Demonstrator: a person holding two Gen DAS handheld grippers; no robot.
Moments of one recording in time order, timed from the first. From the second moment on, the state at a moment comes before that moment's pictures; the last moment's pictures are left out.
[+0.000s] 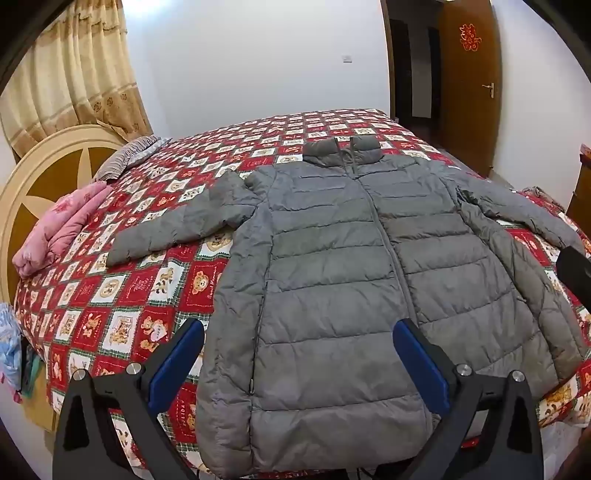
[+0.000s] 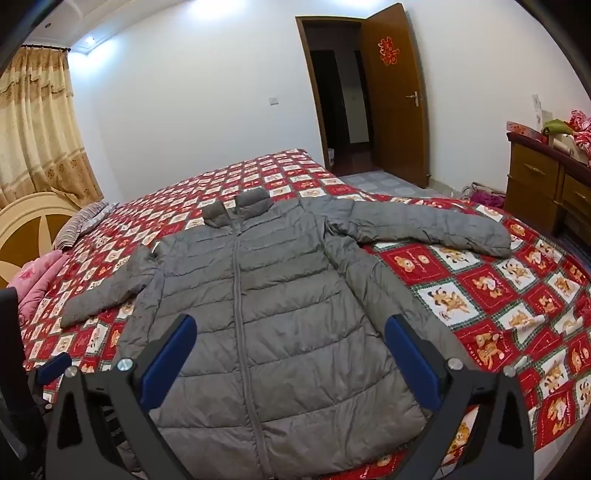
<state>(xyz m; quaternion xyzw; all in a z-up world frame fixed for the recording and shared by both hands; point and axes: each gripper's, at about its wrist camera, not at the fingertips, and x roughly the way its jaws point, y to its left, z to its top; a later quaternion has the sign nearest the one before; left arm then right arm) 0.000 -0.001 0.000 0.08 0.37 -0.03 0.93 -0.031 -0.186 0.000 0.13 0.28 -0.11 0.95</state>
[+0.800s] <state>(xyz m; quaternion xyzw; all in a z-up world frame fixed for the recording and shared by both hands) -0.004 0.001 -0.003 0.07 0.37 -0.04 0.93 -0.031 -0.178 -0.005 0.11 0.28 -0.11 0.95</state>
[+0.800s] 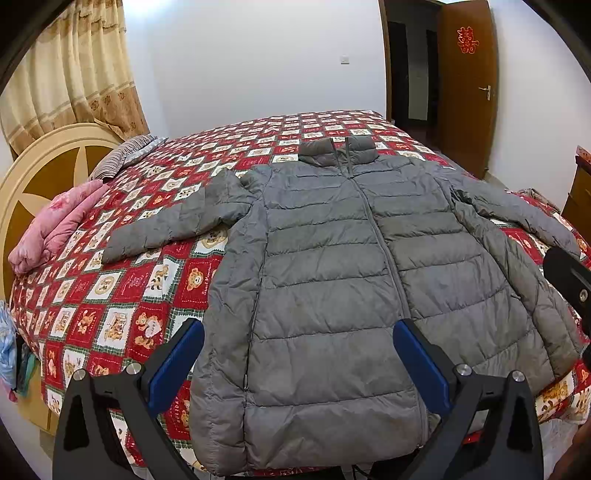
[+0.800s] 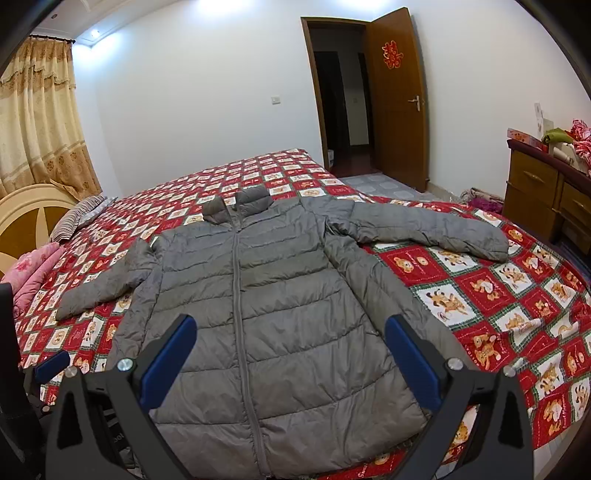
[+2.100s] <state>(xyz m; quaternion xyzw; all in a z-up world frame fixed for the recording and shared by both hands) -0.008 0.000 0.000 0.07 0.37 -0.04 0.93 -0.032 -0.178 -0.006 0.12 0.29 -0.11 0.94</state>
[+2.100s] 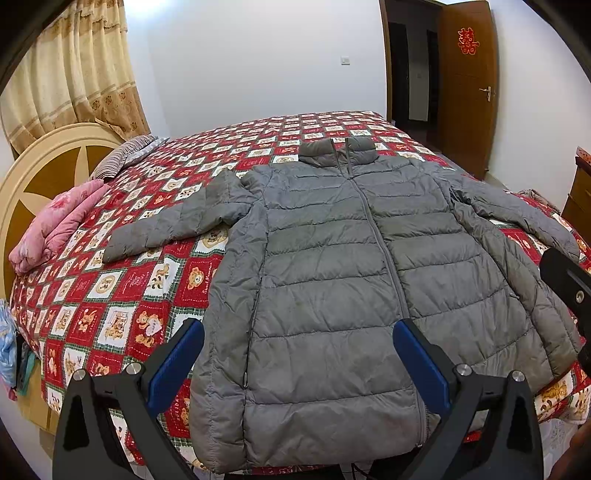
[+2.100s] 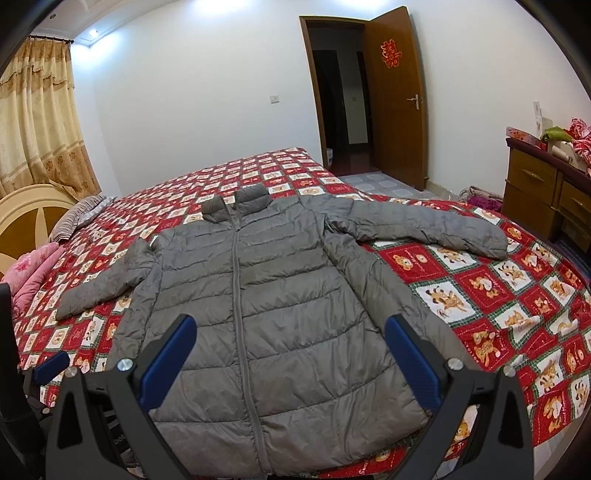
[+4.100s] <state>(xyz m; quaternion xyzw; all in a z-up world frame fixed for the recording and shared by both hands) 0.231 0.069 -0.073 0.07 0.38 0.04 0.92 0.024 -0.513 -0.042 0.32 0.25 -0.37 0.84</state>
